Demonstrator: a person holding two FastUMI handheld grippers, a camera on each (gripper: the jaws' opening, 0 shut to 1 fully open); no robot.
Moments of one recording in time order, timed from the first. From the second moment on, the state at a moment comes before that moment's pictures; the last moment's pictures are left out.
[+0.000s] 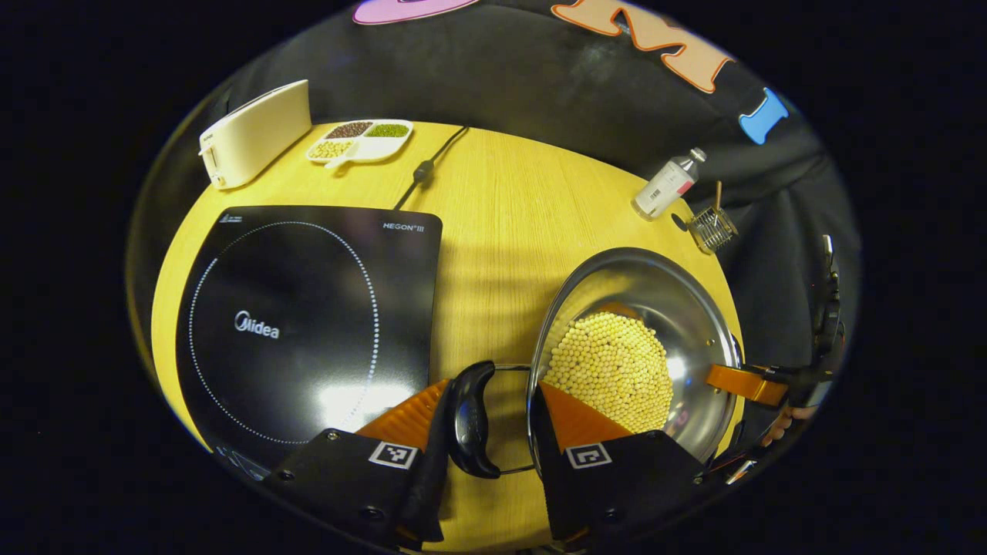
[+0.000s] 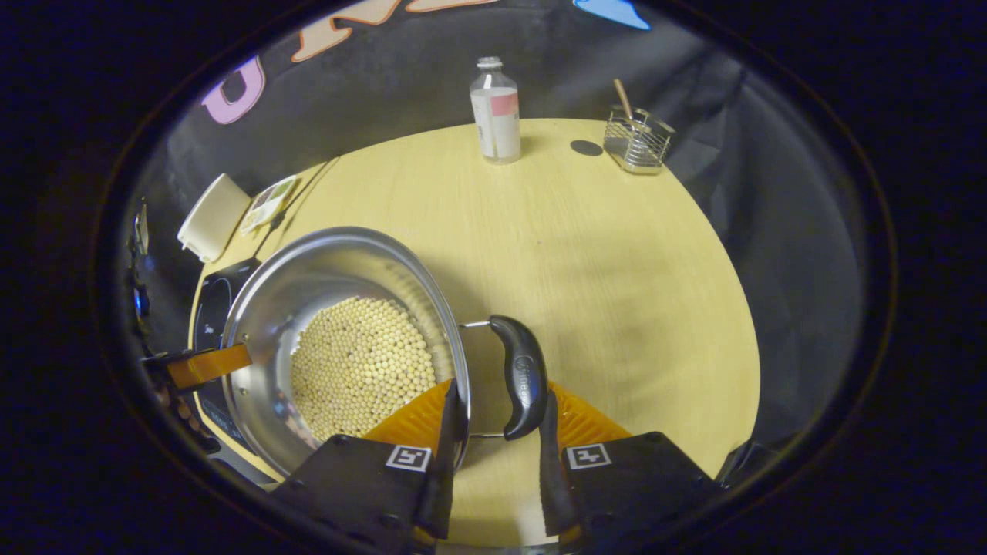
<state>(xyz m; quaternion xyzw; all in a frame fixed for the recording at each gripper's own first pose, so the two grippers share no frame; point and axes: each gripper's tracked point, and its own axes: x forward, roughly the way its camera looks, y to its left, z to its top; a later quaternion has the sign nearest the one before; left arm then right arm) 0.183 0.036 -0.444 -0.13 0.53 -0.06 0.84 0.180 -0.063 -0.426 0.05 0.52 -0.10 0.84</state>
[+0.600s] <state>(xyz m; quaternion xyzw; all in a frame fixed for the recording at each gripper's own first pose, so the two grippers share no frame) 0.146 0.139 -0.370 -0.10 0.50 0.03 0.86 0.184 0.058 -0.409 0.10 0.51 -0.01 0.85</state>
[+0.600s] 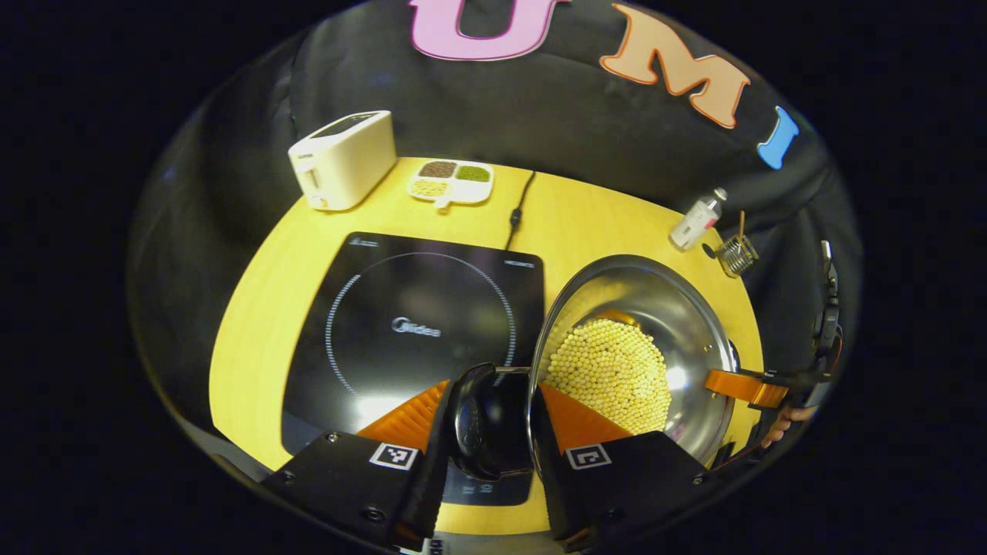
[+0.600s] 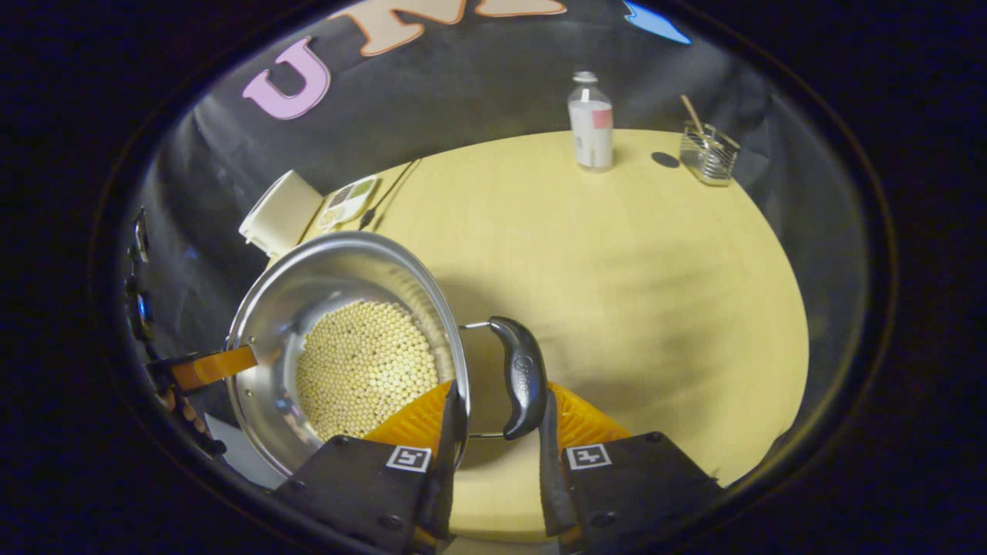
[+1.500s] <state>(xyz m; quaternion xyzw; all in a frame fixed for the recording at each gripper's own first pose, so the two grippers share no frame) 0.213 0.328 -0.409 -0.05 0.48 -0.08 0.87 0.212 0.247 -0.413 0.09 0.50 -0.13 0.85</state>
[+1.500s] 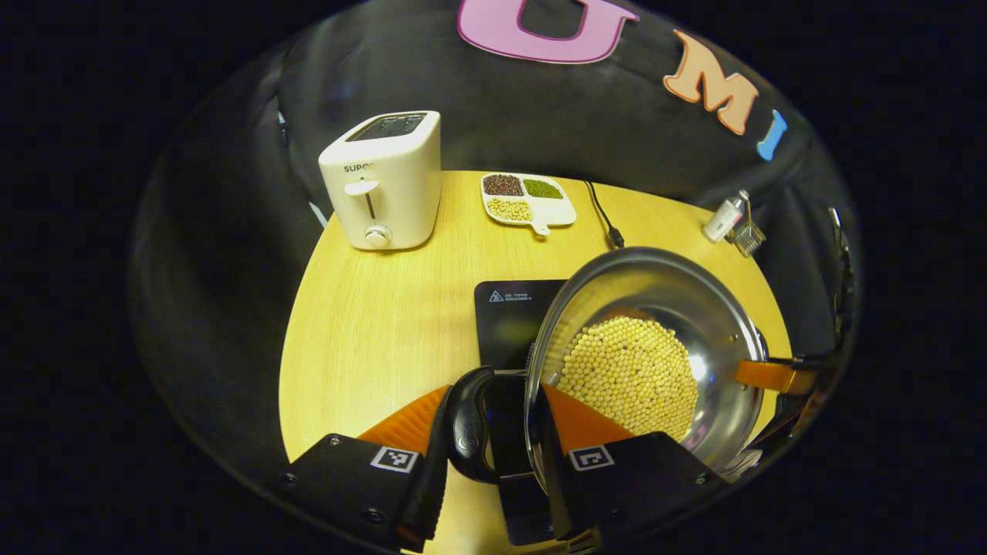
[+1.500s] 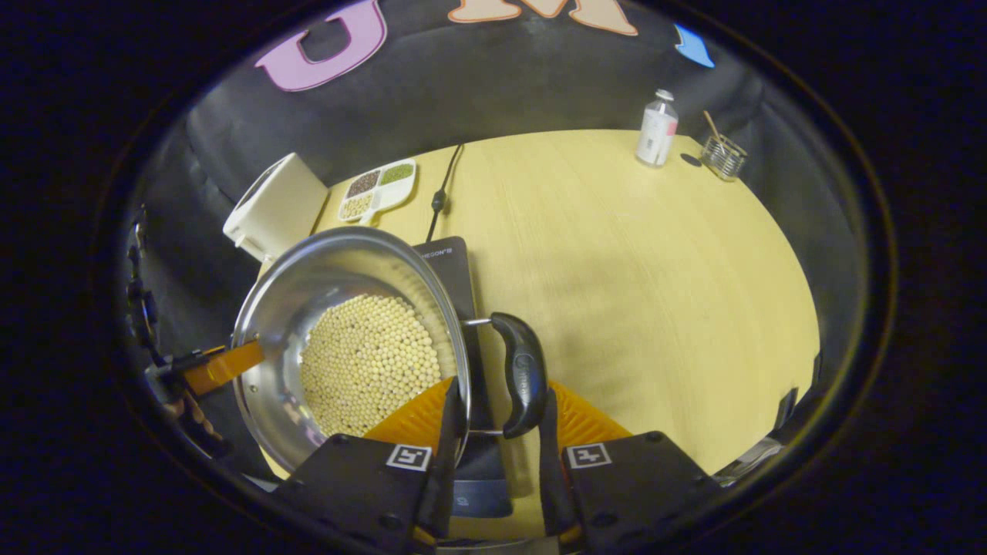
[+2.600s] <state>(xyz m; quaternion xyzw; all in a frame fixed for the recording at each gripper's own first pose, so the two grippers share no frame) 0.213 0.325 -0.288 0.07 0.32 -0.01 0.94 0.206 0.225 -0.335 0.19 0.38 -0.06 0.90</state>
